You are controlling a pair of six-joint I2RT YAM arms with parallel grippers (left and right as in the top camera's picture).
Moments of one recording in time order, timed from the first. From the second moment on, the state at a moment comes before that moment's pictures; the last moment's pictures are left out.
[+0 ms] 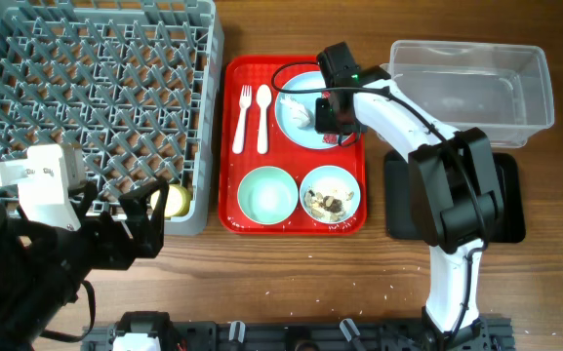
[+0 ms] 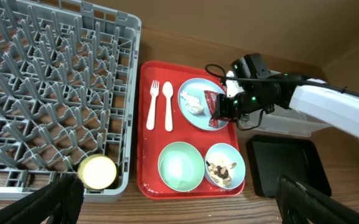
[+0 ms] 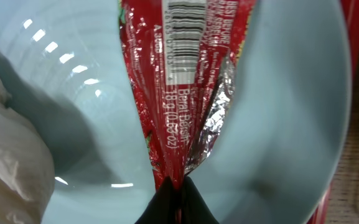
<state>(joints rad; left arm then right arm) -0.05 0.89 1.69 -1.41 0.24 -0.25 0.38 2.17 1.58 -0.75 0.03 0.40</state>
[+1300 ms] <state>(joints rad) -0.05 0.89 1.69 -1.41 0.24 -0.25 0.49 2.02 1.63 -0.72 -0.06 0.38</state>
